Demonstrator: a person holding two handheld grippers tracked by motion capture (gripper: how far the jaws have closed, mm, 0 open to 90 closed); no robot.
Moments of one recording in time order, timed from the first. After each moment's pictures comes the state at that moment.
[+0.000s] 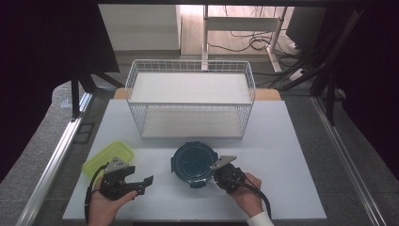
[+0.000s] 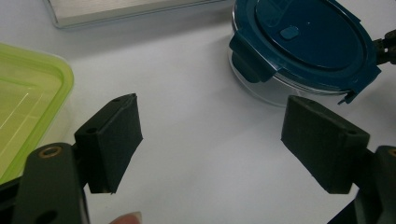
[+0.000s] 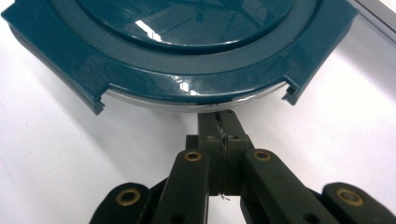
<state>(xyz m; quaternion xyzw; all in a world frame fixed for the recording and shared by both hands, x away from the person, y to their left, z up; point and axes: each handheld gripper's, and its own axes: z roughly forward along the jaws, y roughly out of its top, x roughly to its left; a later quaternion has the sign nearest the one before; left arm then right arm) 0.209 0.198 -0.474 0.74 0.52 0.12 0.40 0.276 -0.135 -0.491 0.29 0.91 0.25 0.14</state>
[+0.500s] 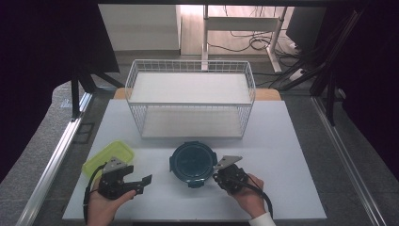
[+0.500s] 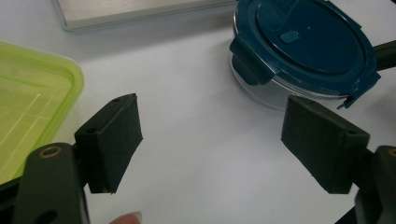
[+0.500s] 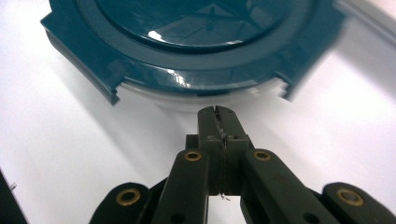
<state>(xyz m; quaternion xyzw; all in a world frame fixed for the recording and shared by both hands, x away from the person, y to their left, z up) 0.208 0.203 -0.473 0.73 0.53 0.13 0.41 0.272 -0.147 -0.482 0.30 0.90 0.28 0.13</state>
